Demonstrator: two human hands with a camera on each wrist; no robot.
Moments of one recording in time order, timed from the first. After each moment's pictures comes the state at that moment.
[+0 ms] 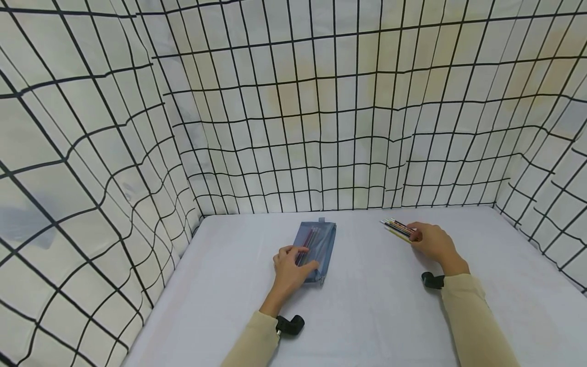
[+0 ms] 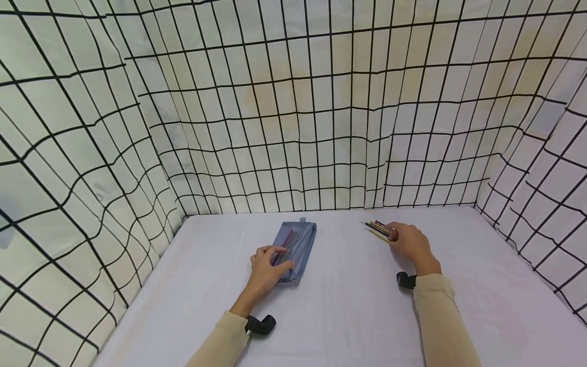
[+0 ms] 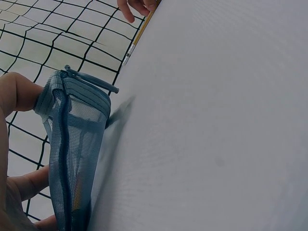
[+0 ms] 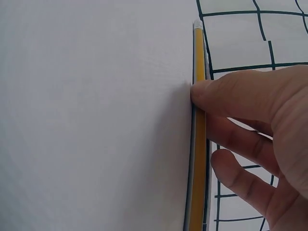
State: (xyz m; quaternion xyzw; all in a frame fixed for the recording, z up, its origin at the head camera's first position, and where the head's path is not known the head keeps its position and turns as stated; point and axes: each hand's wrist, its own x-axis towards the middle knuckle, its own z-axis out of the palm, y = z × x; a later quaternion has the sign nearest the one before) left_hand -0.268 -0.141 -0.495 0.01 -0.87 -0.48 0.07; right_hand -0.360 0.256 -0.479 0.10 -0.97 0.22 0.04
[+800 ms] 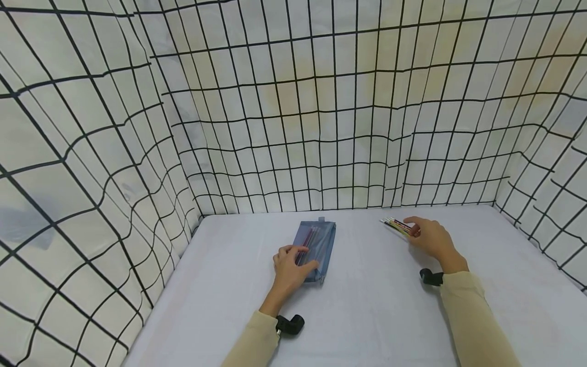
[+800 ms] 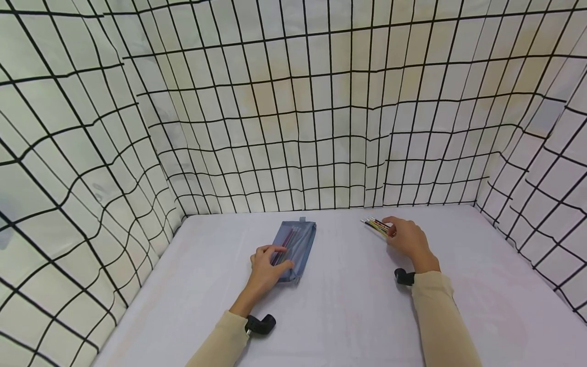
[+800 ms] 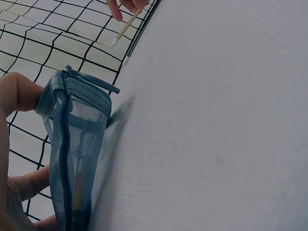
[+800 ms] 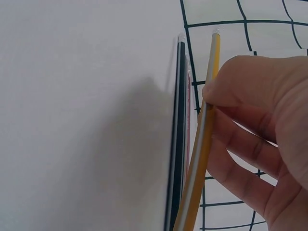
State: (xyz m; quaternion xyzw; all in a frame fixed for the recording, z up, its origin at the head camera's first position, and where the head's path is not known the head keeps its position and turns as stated) left_hand -0.270 -0.141 -0.497 0.01 -0.88 -0.48 0.07; right_hand -0.359 0.249 -0.466 0.10 -0.97 0.23 0.04
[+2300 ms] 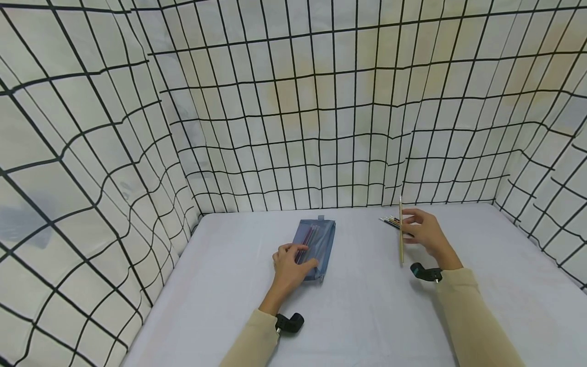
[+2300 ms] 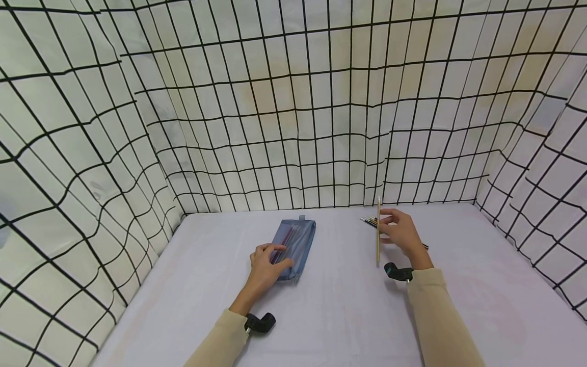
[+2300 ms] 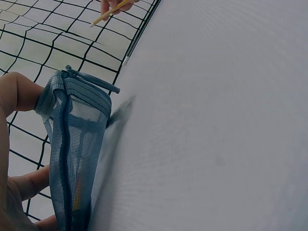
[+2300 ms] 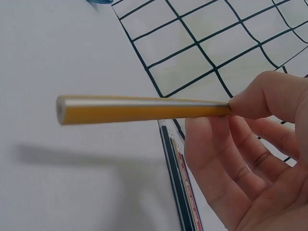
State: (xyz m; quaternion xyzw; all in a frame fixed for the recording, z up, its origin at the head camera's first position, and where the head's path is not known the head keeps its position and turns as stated) left_hand -0.270 -0.140 -0.496 0.01 -0.88 -0.48 0.07; right_hand -0.355 0.229 -0.455 0.02 -0.83 0.55 -0.02
